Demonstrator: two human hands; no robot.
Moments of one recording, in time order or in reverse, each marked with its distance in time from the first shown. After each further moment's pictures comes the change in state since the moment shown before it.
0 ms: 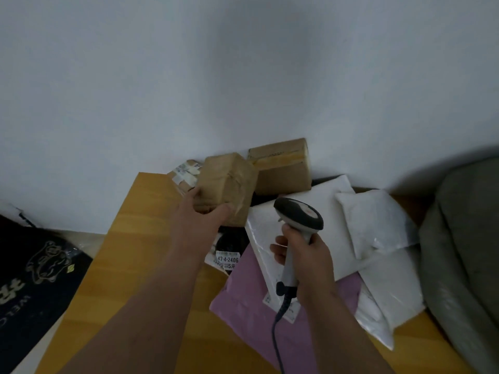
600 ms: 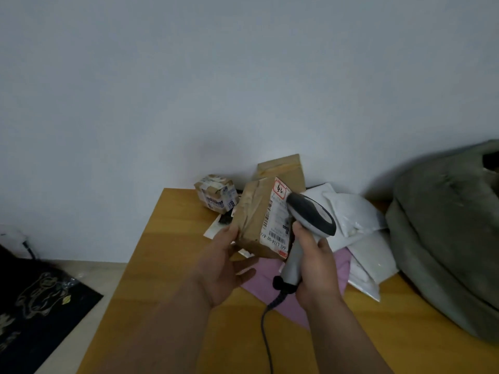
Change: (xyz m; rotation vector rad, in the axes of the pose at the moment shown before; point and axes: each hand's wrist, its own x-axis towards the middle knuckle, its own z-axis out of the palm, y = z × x) left_hand -0.131 -0.028 -0.097 -0.604 -0.578 -0.376; right_hand -0.166 0.021 0.015 0.286 -0.027 -0.200
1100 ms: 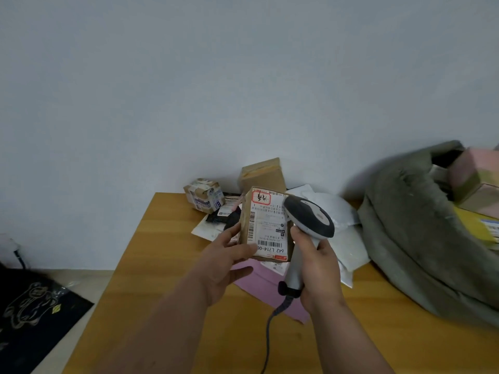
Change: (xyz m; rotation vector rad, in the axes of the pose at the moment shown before) left_hand -0.043 -0.028 0.037 0.243 -0.078 0.135; right_hand -0.052 -0.028 -0.049 -0.111 0.045 -0.107
